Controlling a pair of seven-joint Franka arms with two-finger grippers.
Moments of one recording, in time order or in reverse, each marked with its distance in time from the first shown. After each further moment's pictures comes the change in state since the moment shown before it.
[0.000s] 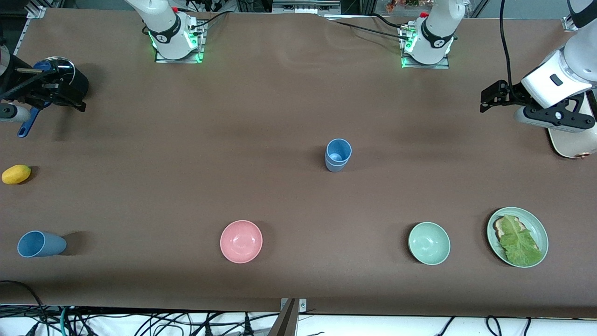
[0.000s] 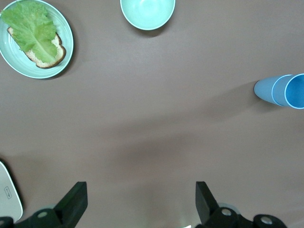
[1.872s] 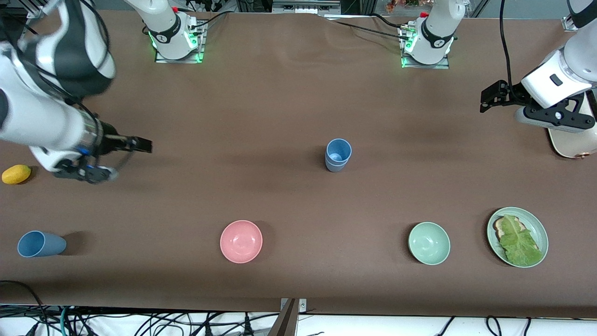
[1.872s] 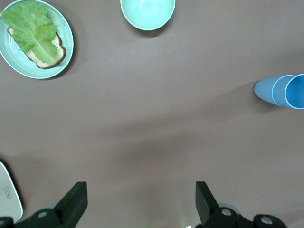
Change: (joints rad) left arm 0.000 0.000 0.000 -0.001 0.000 0.002 0.000; right arm 0.070 0.208 0.053 0.022 0.071 0.105 0.128
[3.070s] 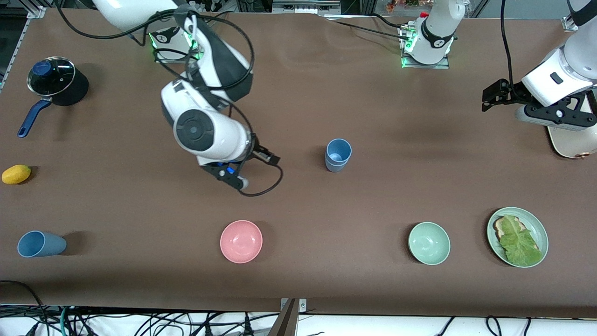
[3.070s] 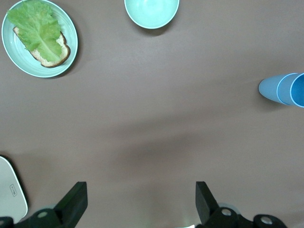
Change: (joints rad) left arm 0.000 -0.010 0.000 -0.011 0.014 0.001 0.000; right arm 0.244 0.452 0.230 0.422 0.077 0.014 0.905
